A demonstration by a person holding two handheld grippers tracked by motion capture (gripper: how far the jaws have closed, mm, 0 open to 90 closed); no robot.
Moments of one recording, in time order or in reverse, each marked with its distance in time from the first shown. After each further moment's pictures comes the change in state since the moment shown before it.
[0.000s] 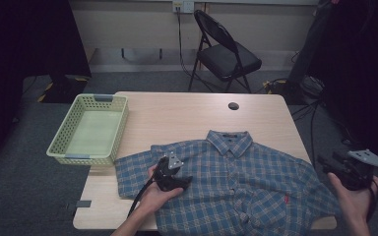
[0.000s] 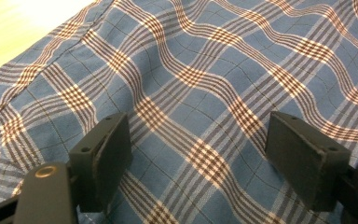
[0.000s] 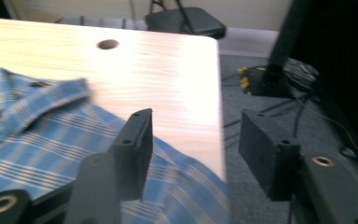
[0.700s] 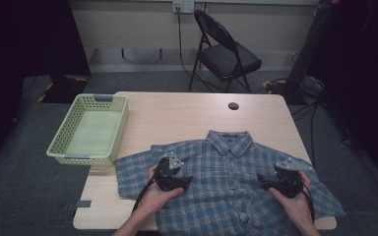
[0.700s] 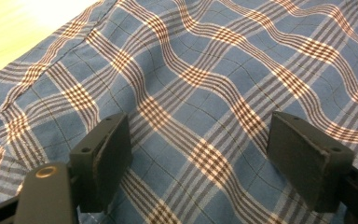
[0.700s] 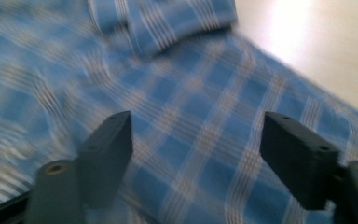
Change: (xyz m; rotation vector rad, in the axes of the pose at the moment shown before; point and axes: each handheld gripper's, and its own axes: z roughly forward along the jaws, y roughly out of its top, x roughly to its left) left arm -0.003 0.000 -0.001 0.006 0.023 0.002; right arm 0.122 -0.053 0.063 0.209 0.228 -0.170
